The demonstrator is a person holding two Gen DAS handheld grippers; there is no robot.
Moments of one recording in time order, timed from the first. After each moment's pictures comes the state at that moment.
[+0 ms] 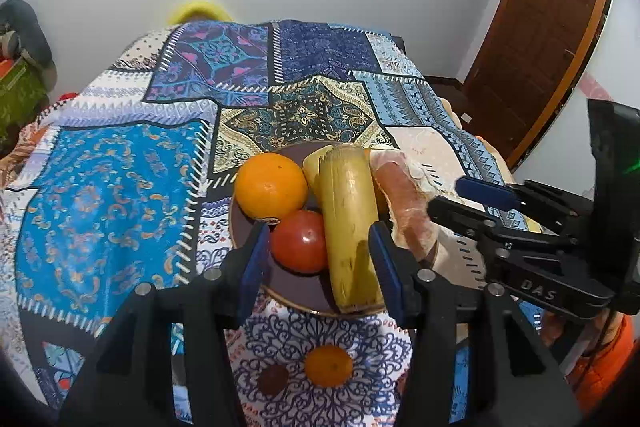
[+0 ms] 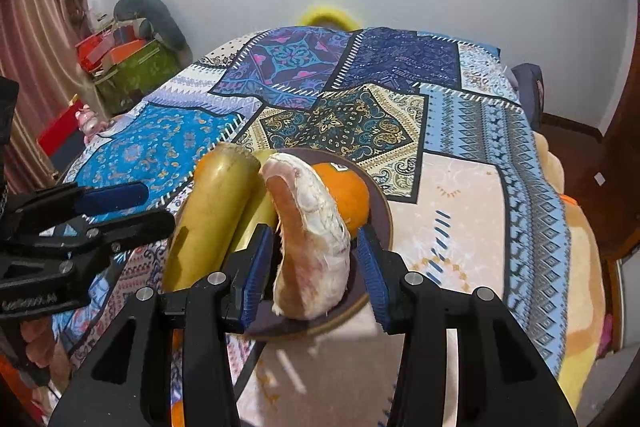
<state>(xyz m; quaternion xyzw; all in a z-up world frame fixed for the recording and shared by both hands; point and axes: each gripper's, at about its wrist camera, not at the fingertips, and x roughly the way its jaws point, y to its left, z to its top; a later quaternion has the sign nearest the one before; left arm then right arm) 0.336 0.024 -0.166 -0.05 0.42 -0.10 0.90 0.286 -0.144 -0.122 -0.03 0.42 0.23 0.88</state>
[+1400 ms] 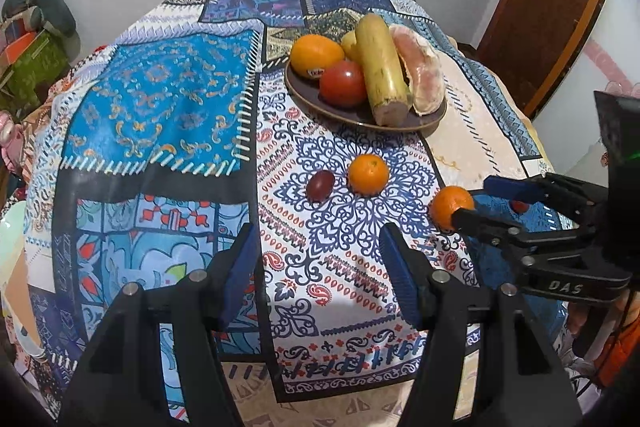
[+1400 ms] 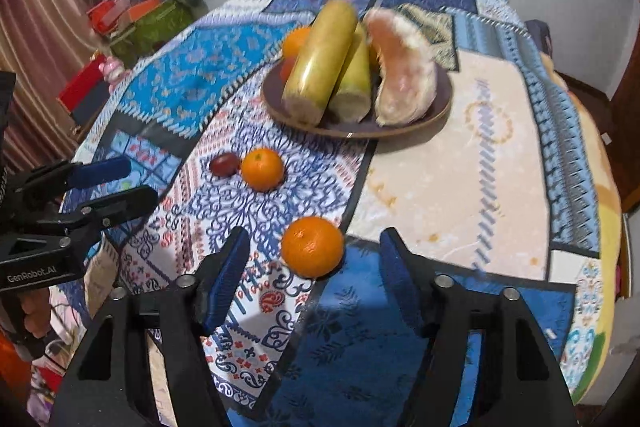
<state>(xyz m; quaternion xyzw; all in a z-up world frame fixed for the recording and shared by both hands) 0.210 0.057 -0.197 -0.04 0.47 -0.07 0.88 0.174 -0.116 -0.149 -0.03 0.49 0.24 0.84</state>
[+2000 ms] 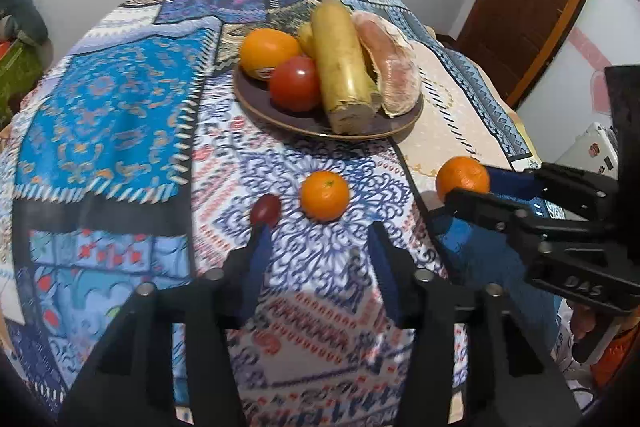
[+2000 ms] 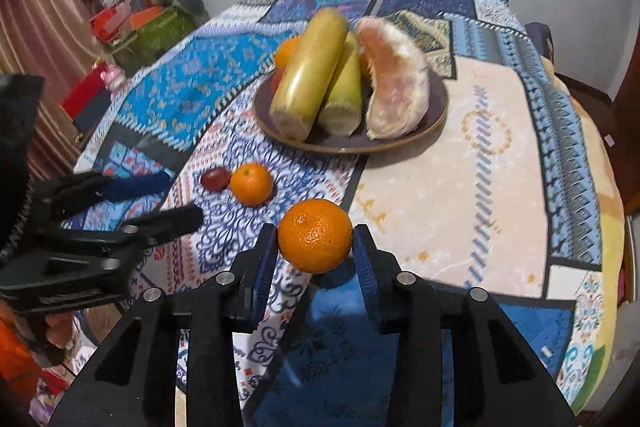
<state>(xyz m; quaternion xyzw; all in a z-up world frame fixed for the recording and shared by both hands) 0.247 0.021 -0.215 -0.03 0.48 -0.12 0.87 0.183 -0.132 -0.139 -0.02 0.47 0.24 0.85</state>
